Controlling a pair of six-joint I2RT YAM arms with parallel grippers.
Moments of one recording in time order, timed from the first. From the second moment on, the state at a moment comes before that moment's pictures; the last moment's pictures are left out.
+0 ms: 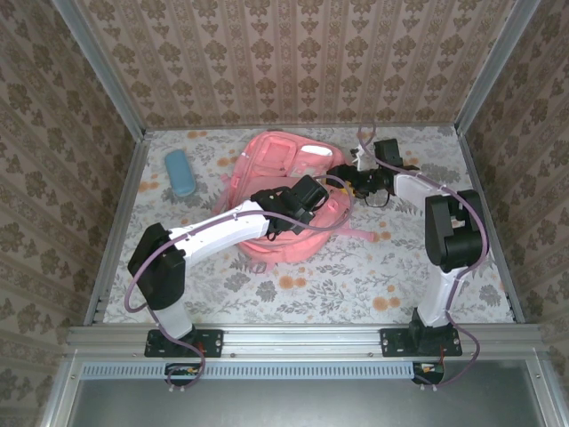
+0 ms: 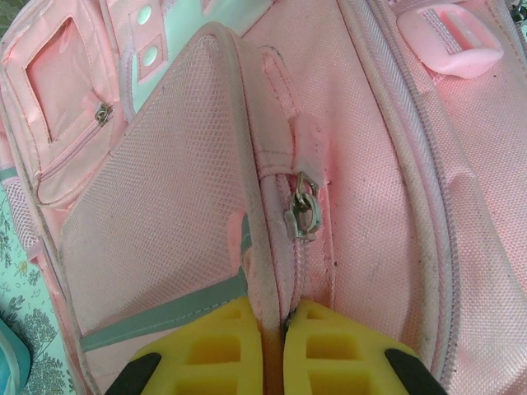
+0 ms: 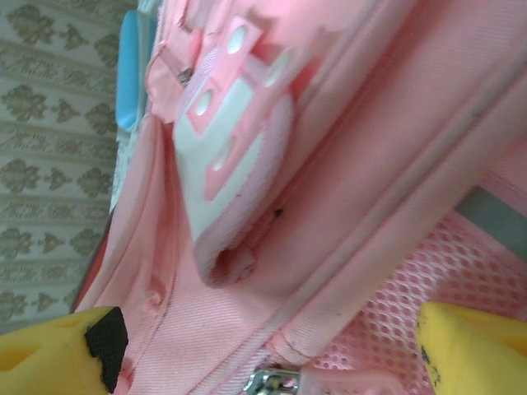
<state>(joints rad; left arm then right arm) -0.98 1.72 1.40 -0.68 -0.44 0.05 0.12 1.91 1.27 -0.25 -0.84 0.36</state>
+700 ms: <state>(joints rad) -0.98 1.72 1.40 -0.67 -0.45 0.05 0.13 1.78 1.19 -0.33 -0.90 0.23</state>
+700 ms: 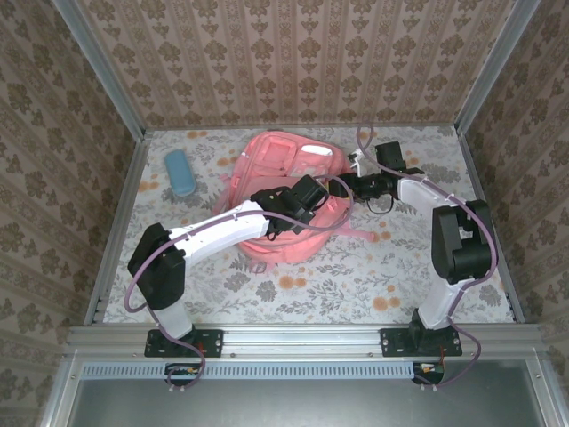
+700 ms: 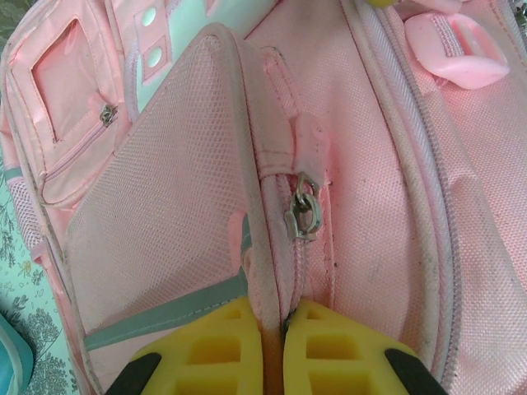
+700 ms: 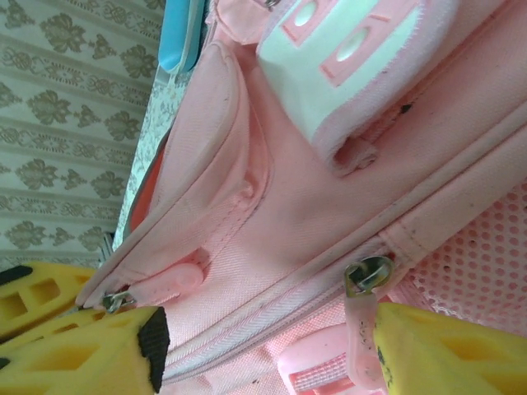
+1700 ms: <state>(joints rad) -0.97 1.72 1.38 -0.65 -0.43 0.05 0.14 1.85 1.22 -0.37 -0.78 0.19</state>
